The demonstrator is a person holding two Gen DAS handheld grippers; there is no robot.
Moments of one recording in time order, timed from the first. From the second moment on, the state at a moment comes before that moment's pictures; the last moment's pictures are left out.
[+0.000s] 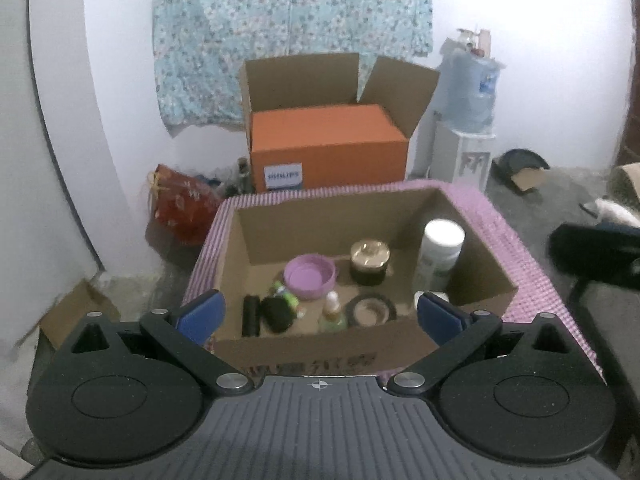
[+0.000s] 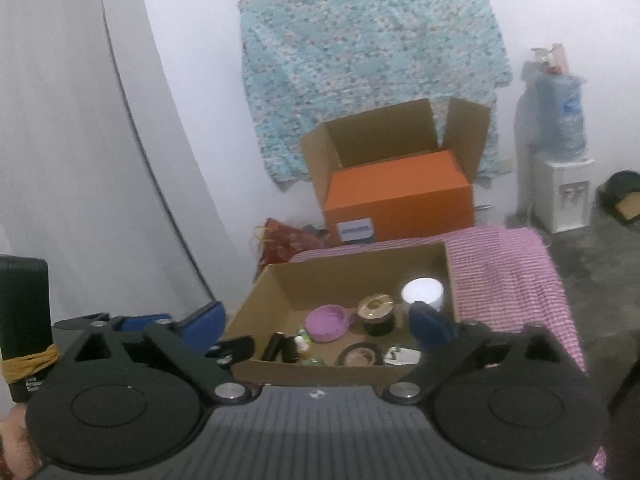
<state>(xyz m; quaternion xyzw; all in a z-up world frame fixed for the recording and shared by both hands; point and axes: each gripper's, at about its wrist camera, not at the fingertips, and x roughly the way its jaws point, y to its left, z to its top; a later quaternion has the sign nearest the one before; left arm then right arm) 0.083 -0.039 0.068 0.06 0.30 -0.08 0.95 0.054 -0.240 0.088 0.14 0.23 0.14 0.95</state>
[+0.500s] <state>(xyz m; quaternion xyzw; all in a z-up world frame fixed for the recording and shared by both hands) 0.107 -0.023 0.027 0.02 0.35 -0.06 0.93 0.094 -0.224 0.028 0.11 0.32 0.03 0.94</state>
